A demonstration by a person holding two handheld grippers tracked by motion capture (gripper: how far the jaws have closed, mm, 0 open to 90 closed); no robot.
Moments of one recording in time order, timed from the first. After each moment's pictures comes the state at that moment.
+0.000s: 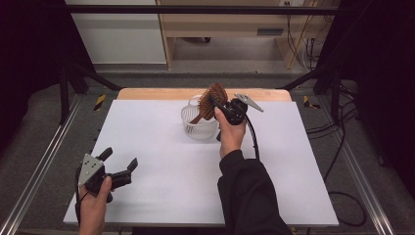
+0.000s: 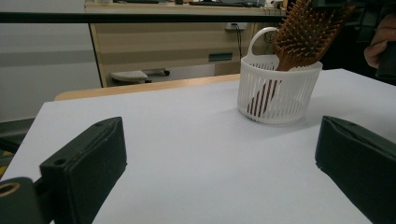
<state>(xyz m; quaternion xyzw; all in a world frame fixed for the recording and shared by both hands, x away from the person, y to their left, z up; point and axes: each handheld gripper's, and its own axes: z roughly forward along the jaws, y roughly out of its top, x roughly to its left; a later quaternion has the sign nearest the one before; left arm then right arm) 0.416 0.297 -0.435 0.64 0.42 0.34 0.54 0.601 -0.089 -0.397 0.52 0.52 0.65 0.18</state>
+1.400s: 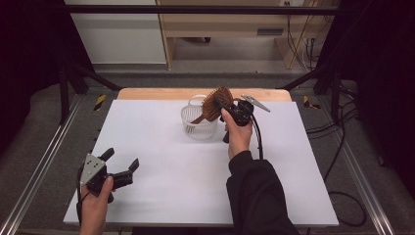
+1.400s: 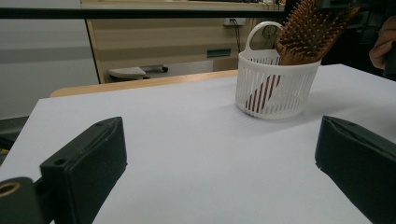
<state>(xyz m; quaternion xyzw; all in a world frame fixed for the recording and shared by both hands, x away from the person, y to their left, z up) 0.418 0.295 -0.438 0.65 0.42 0.33 0.54 0.605 -0.110 -0.407 0.53 0.53 0.65 0.15</state>
